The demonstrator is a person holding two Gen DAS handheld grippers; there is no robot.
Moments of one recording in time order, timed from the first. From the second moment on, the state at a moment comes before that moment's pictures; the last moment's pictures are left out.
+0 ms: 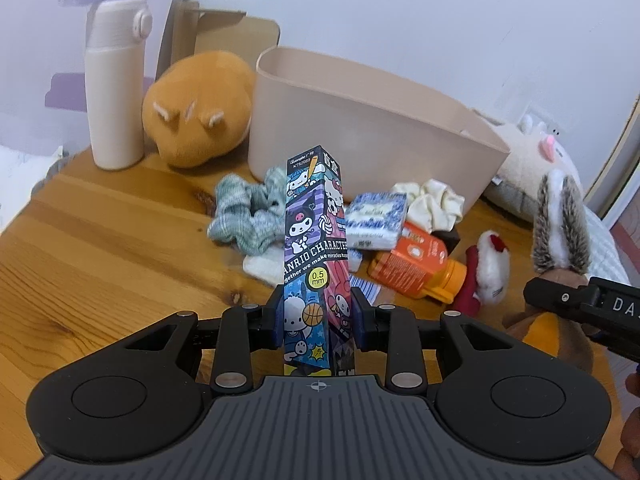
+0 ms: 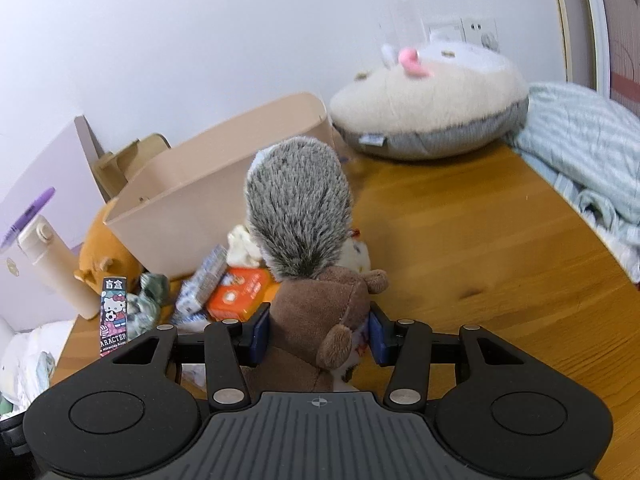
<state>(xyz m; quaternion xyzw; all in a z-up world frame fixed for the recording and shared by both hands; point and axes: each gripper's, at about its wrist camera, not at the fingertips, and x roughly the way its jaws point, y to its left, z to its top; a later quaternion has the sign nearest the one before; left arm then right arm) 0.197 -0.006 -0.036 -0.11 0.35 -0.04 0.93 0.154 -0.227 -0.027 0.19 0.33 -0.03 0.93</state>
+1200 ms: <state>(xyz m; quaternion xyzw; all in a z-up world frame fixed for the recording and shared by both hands) 0.302 -0.005 0.070 -0.08 0.25 0.00 0.97 0.228 -0.227 0.065 0.10 0.24 -0.01 0.96</state>
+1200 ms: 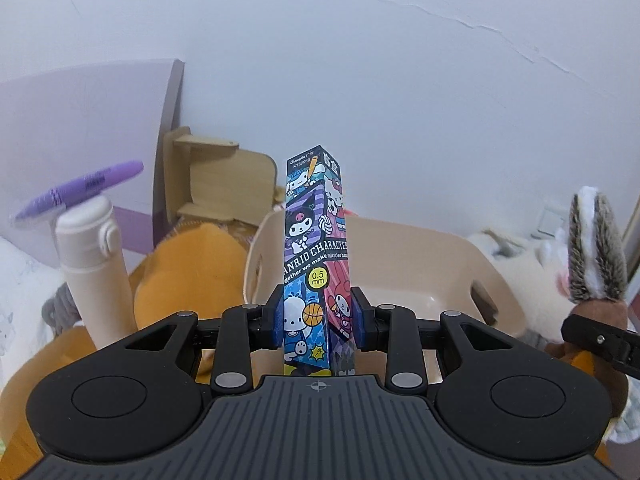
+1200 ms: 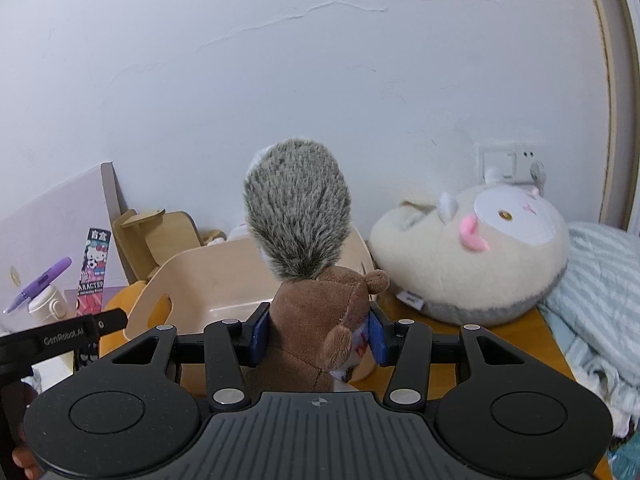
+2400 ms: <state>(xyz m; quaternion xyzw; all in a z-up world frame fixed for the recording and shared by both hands) 0.413 -0.029 0.041 0.02 0.32 0.00 0.95 0.389 -0.232 0.033 0.07 0.32 -0.01 0.95</state>
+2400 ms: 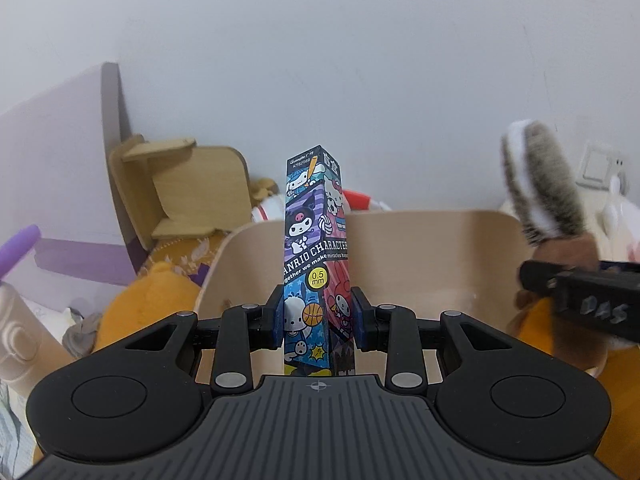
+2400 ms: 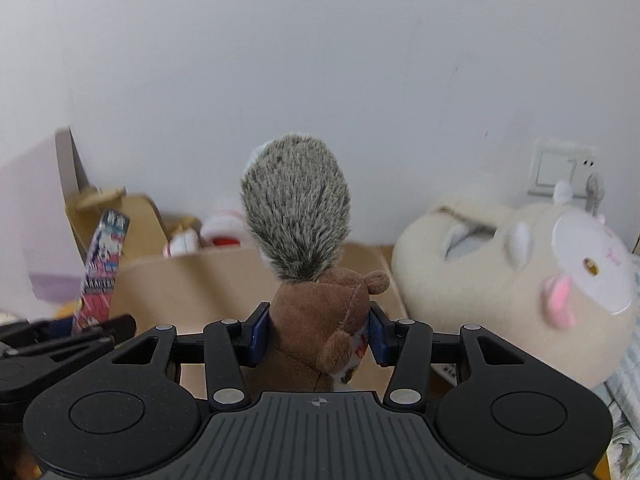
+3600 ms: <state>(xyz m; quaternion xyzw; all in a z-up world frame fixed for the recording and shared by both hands) 0.364 -0.016 0.035 0.05 0.31 -0.03 0.95 0.329 -0.233 0.038 0.05 0.31 0.00 0.95</state>
